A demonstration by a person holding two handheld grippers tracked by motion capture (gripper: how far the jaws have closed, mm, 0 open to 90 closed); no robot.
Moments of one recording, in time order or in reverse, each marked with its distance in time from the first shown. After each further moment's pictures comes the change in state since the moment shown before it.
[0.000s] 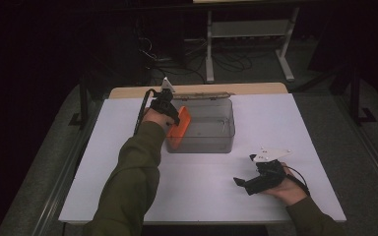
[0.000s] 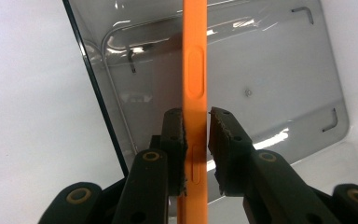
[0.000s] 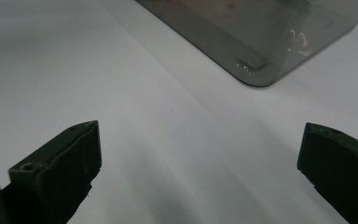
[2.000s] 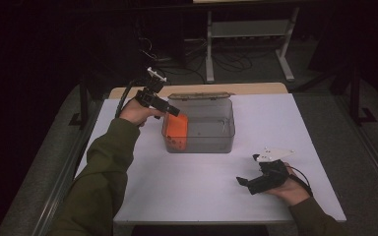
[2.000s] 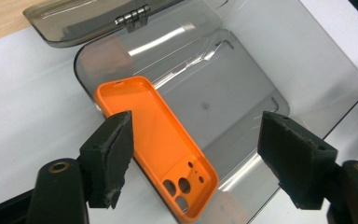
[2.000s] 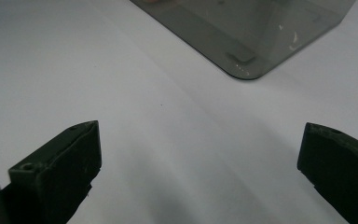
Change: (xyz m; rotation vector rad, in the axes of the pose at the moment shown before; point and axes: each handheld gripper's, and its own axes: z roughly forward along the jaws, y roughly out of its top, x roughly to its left) left arm 0.010 -0.017 -0.064 -0.213 -0.133 0.318; right arm -0.005 -0.005 -0.004 -0.001 -0.016 0.013
